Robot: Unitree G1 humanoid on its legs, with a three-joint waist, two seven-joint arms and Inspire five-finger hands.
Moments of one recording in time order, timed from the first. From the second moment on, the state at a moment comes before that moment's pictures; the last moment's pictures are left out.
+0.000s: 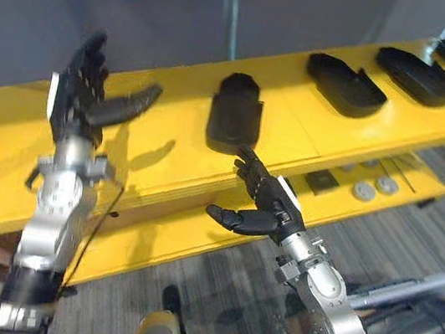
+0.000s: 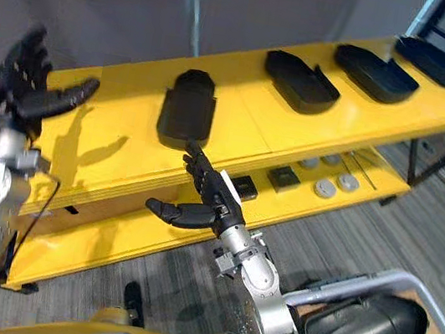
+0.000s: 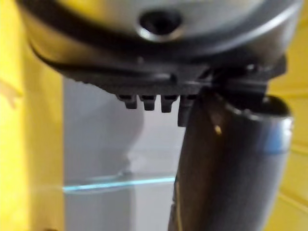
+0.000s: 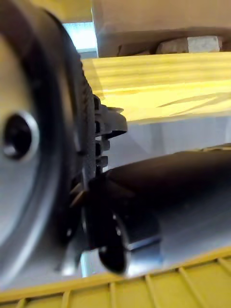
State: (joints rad) left arm 0.10 0.35 0.13 -0.27 -0.37 -0.07 0.24; right arm 0.06 -0.30 0.34 -0.11 0.23 -0.13 0.18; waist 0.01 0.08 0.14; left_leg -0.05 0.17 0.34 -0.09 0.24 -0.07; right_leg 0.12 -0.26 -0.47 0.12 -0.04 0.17
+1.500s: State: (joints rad) left arm 0.43 0.11 0.07 -0.38 -0.35 -0.09 -0.06; right arm -0.10 -0.19 0.08 0.12 0.12 -0.08 -0.20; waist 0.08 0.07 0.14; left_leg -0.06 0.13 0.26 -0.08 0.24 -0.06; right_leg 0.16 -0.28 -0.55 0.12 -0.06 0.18
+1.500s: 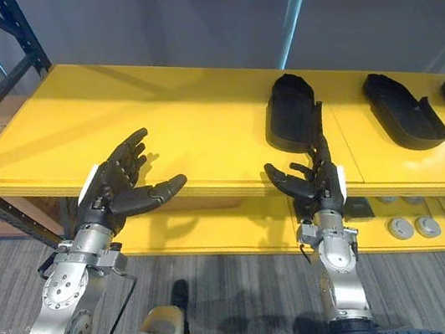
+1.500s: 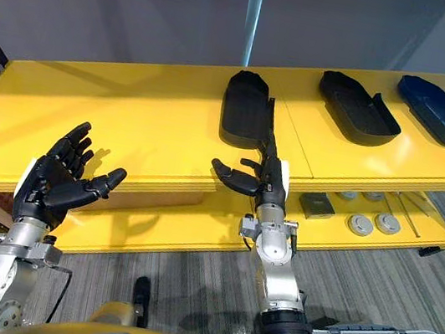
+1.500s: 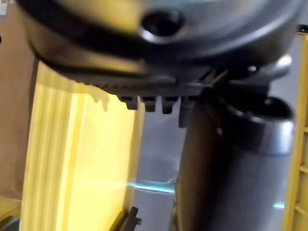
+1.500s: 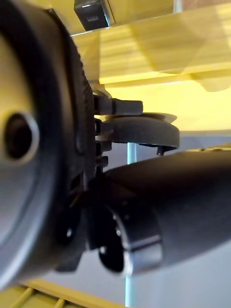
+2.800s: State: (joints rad) left arm 0.44 0.09 0.05 -0.46 -0.36 -0.09 -0.03; right arm -0.02 -0.16 0.17 -0.10 0.12 -0.11 -0.14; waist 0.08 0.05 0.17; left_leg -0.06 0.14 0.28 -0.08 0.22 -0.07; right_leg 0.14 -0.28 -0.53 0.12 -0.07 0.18
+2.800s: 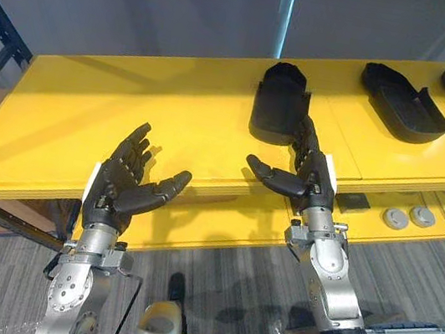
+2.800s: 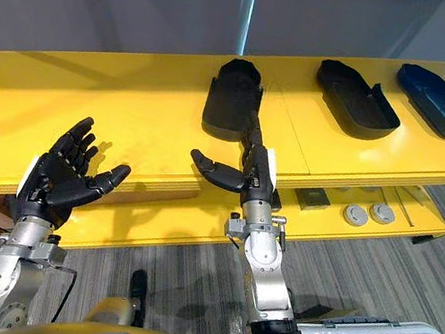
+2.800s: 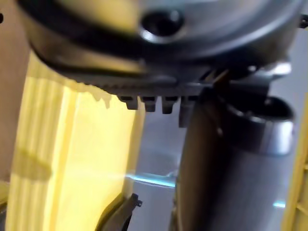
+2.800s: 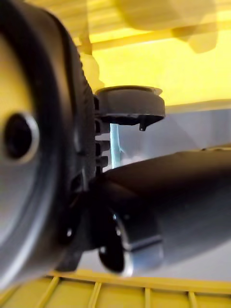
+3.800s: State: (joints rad) left arm 0.44 0.09 0.01 -0.46 -0.35 -0.08 -0.01; right arm 0.00 -0.16 0.23 -0.08 0.10 -0.03 -0.08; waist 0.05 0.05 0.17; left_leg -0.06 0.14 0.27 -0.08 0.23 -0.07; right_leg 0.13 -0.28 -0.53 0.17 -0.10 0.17
